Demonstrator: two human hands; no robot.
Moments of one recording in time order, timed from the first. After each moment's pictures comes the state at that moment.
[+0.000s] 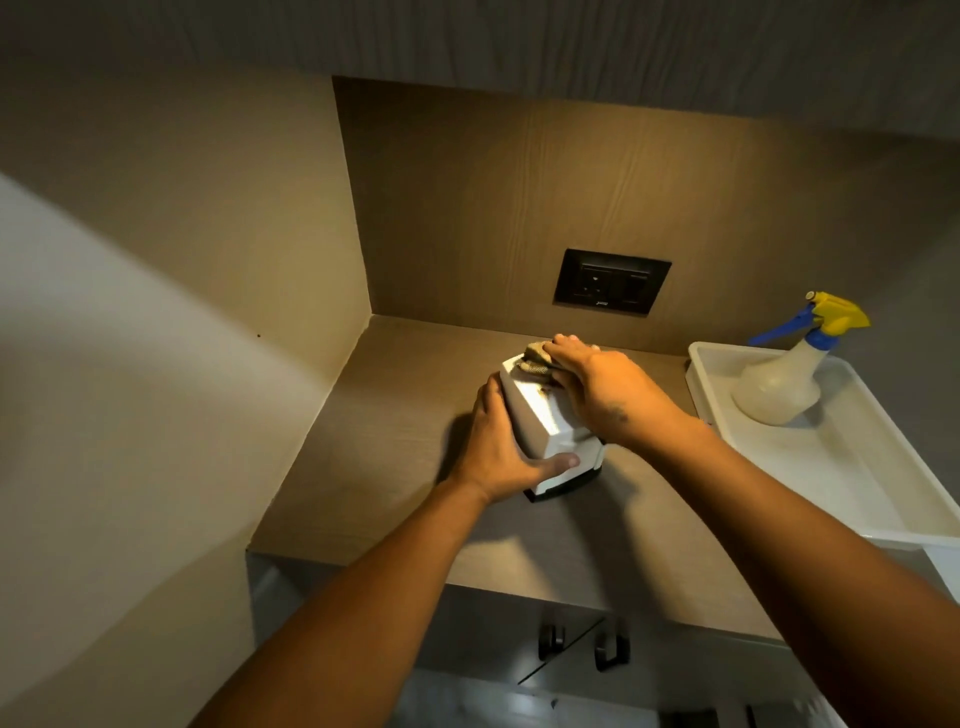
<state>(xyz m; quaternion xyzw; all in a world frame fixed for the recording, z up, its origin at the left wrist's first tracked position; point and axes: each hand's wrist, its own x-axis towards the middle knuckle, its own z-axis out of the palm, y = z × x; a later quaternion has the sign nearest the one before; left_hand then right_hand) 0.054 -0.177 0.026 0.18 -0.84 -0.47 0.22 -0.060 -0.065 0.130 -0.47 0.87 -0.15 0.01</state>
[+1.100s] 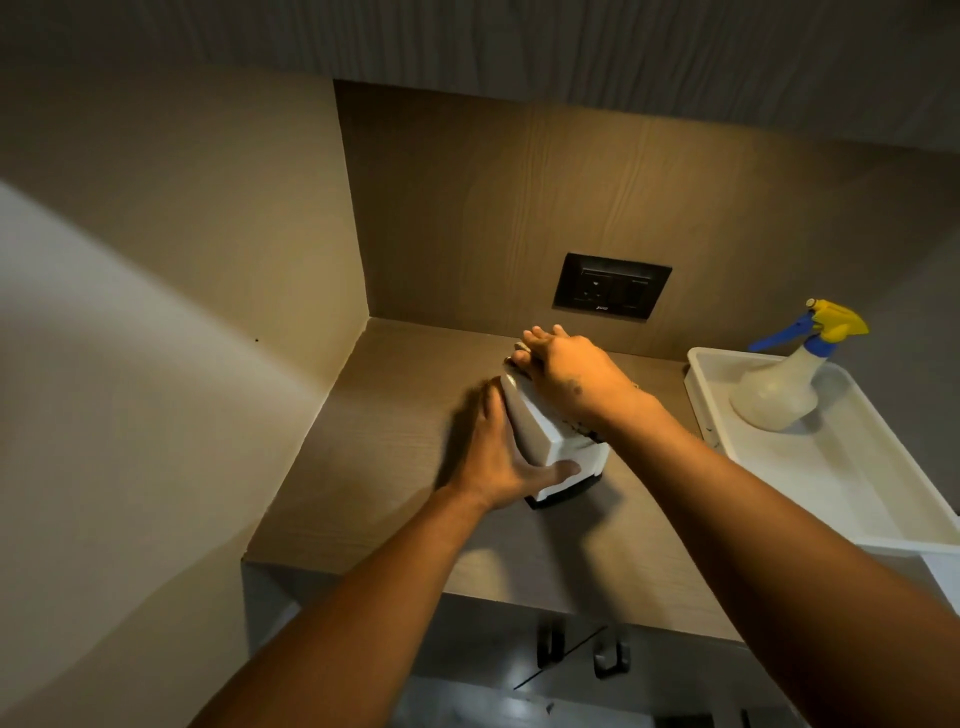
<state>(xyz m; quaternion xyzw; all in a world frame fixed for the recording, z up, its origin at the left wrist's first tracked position) 0.050 -0.179 0.031 0.21 -0.87 -0.41 0.18 -0.061 -0.110 0.140 -0.44 0.88 -0.12 0.07</state>
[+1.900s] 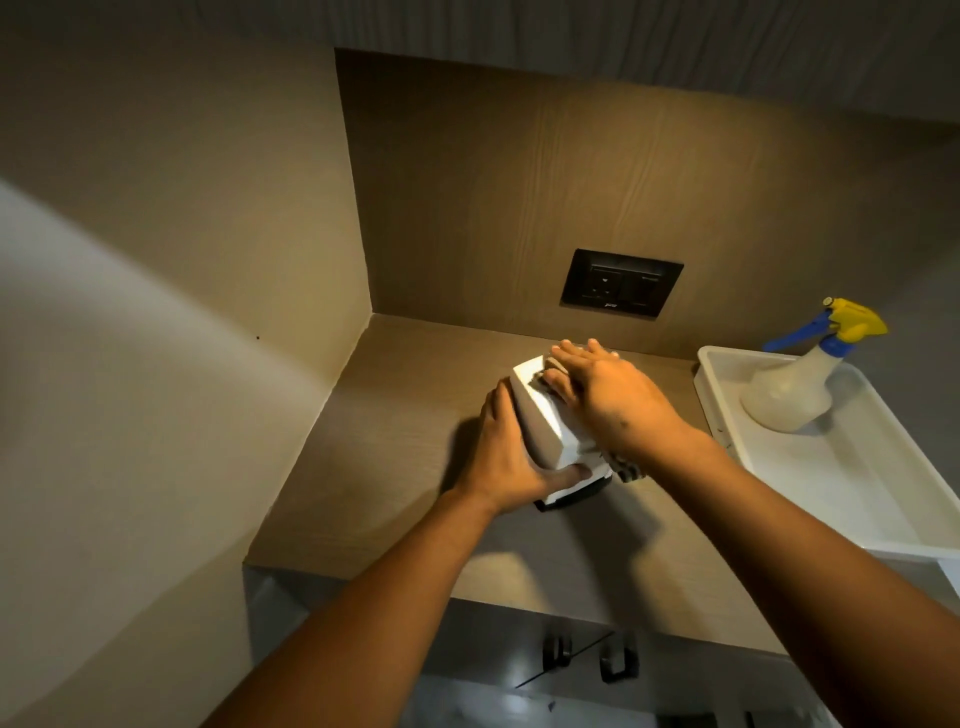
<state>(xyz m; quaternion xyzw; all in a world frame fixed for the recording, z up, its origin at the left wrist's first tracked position) 0.054 -0.177 0.030 0.19 -0.86 -0.43 0.21 -0.052 -0.076 0.132 -0.43 0.89 -0.14 0.03</state>
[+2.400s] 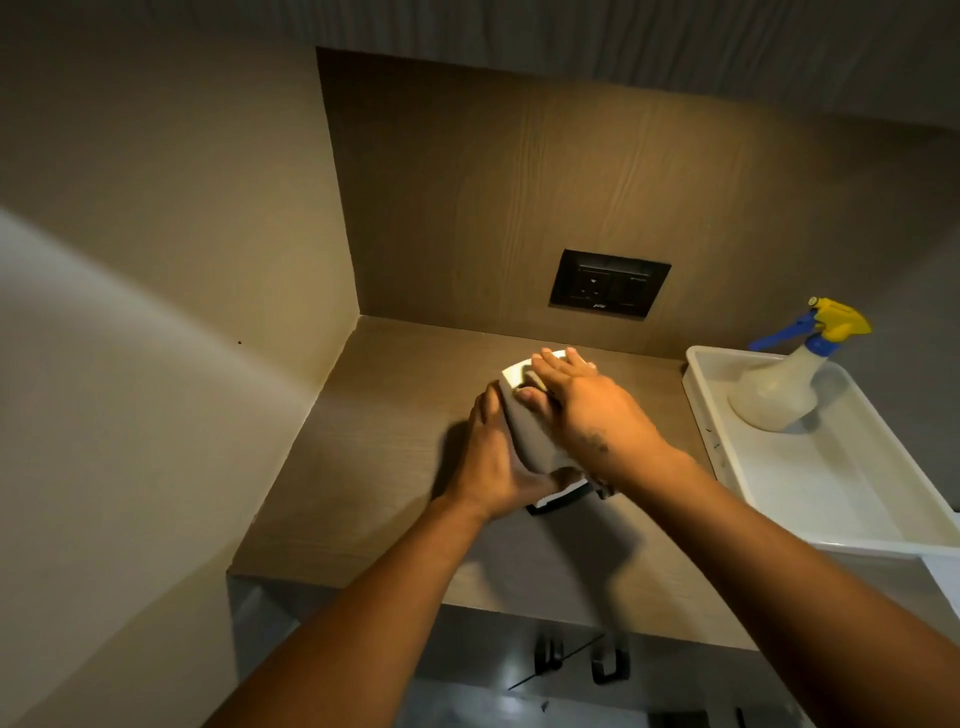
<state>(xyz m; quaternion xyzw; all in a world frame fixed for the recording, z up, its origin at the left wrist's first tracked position) 0.052 -0.175 0.034 0.19 -0.87 -0.40 0.22 -0.033 -0.077 0.130 -0.44 0.89 -0.14 0.03</state>
